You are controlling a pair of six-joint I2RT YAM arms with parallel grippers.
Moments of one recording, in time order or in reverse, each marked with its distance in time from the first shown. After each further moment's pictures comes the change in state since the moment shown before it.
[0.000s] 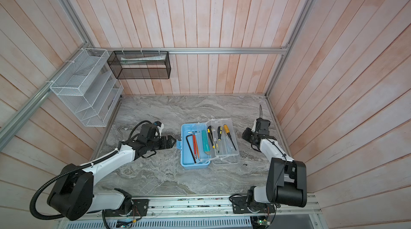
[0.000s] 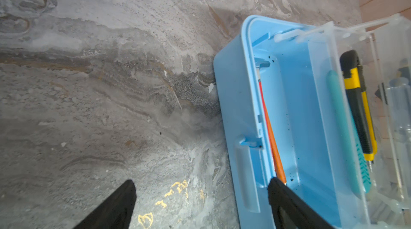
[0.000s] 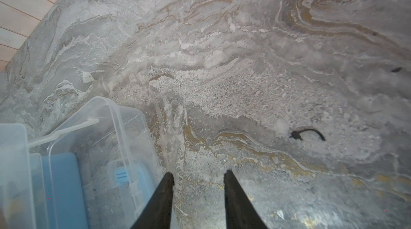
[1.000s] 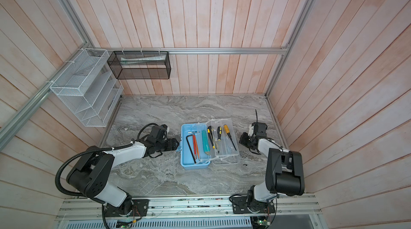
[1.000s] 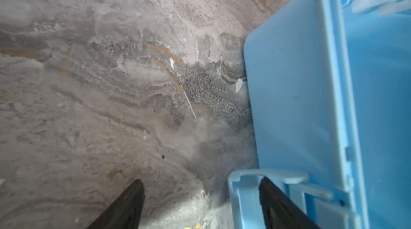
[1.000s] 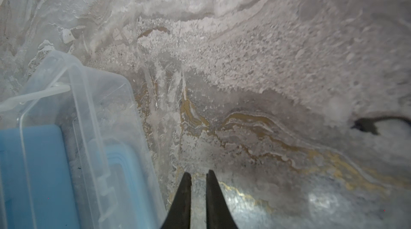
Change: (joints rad) left arm -0.041 0.234 0.006 0.126 -0.061 -0.023; right arm 0.000 0.116 -0.043 0.039 -0.122 -0.056
